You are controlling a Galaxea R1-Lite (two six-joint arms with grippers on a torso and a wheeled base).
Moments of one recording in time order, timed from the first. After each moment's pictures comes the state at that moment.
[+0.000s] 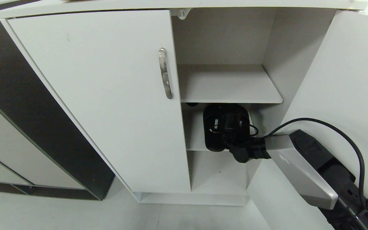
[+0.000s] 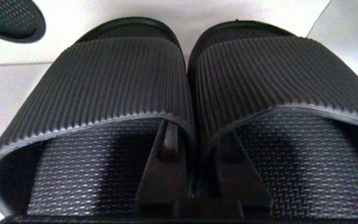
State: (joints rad) left arm 0.00 0.00 0.00 0.00 0.02 0.00; right arm 0.55 2.64 -2.00 -0.63 -0.64 0.09
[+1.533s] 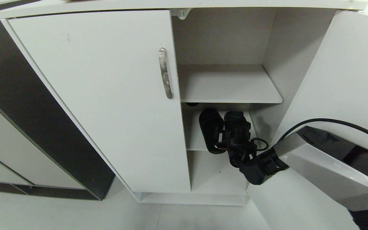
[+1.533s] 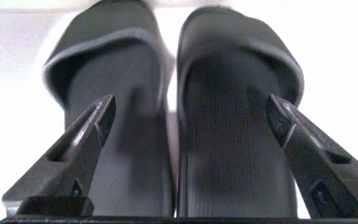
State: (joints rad) left arm 0.00 0.00 0.00 0.00 0.02 0.00; right arm 0.61 2.42 -1.40 -0.94 -0.64 0.12
